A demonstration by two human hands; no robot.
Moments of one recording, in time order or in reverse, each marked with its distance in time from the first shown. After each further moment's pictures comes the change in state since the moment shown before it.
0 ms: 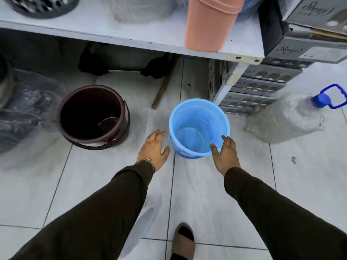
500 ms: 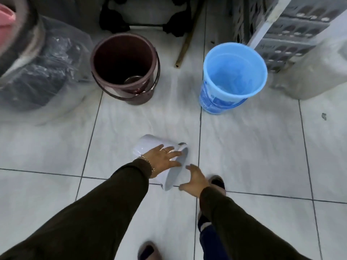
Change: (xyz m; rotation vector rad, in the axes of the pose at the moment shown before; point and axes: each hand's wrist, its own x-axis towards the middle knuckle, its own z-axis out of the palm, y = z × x) left_hand -0.184 -0.171 0.029 0.910 -0.635 0.656; right_hand -0.265 0.014 0.221 0.026 -0.635 0.176
